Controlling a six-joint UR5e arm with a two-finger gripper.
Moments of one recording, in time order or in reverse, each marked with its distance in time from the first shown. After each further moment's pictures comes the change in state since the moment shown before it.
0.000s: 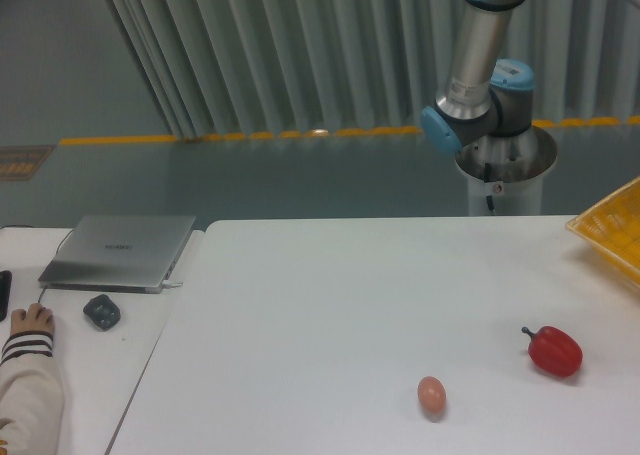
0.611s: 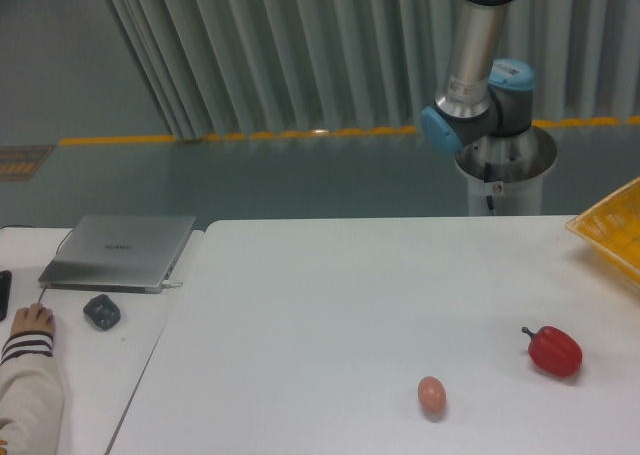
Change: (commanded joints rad) arm 0.002 -0.012 0.118 -0.191 0.003 0.428
